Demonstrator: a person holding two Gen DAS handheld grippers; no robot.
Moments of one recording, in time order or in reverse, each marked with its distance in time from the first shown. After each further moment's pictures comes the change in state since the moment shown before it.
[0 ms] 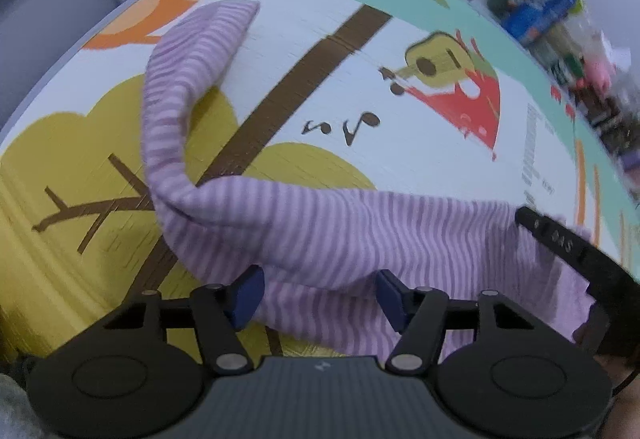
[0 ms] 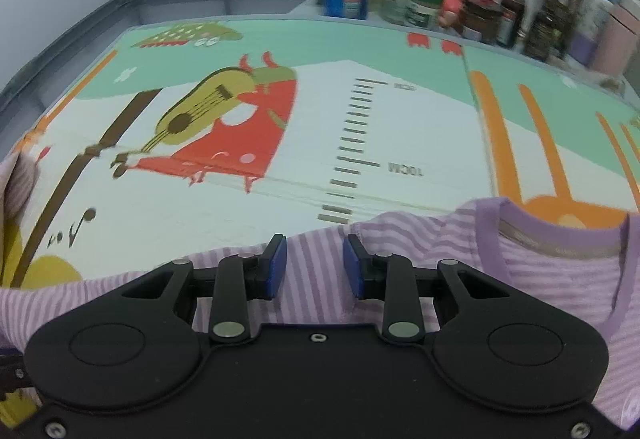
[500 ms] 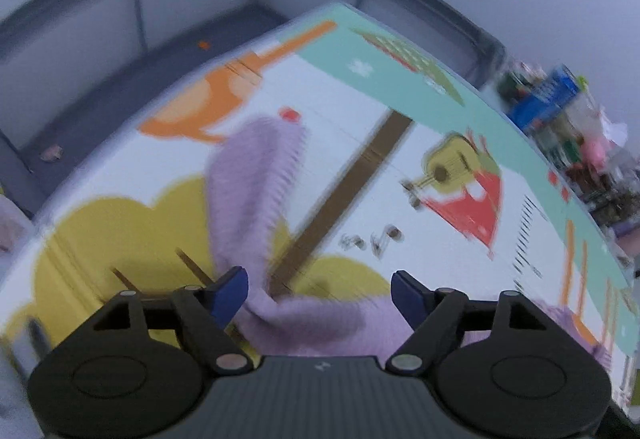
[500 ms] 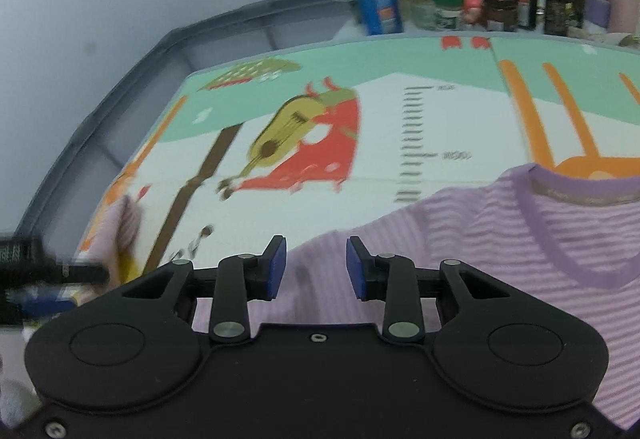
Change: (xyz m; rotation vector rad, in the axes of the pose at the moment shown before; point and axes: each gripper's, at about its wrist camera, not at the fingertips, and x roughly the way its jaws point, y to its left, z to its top) left arm -0.060 0.035 0.052 -0.053 -0.162 0.022; right arm -0.068 0.009 -0.009 0.117 -0.026 0.237
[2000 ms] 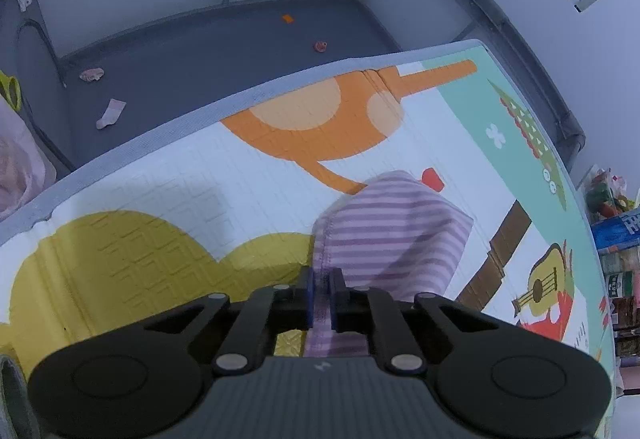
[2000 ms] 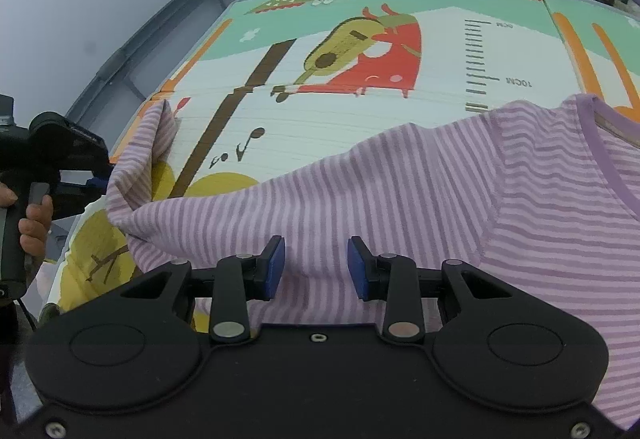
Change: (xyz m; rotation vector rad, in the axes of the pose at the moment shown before) left arm 0.083 0.092 0.044 -0.339 0.019 0.017; right arm 0.016 0.035 -0.048 -0.079 0.146 0.055
